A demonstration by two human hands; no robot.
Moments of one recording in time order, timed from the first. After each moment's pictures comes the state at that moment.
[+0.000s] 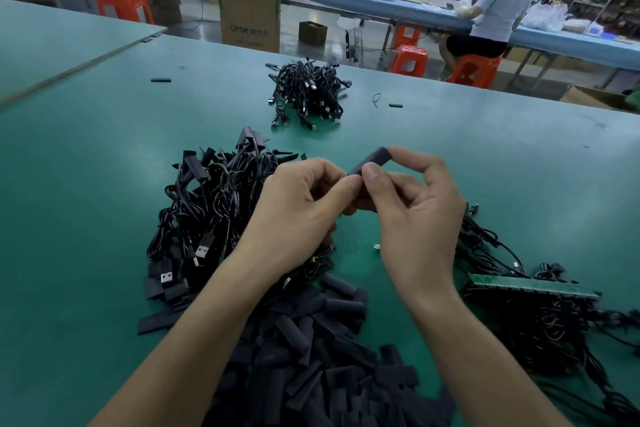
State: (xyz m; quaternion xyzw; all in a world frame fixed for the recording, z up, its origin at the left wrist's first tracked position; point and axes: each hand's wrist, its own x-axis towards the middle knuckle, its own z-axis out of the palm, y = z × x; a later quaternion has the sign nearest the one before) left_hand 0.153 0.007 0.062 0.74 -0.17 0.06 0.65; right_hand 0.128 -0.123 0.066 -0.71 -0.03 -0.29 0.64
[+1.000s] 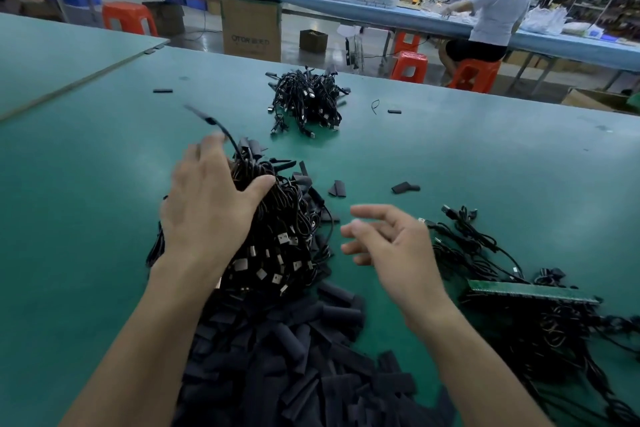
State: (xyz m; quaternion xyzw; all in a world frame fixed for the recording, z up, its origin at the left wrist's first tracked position) left_hand 0.176 0.057 0.059 0.93 0.08 0.21 0.30; right_hand 0.129 -0.146 0.034 -0.76 0.04 -0.08 0.65
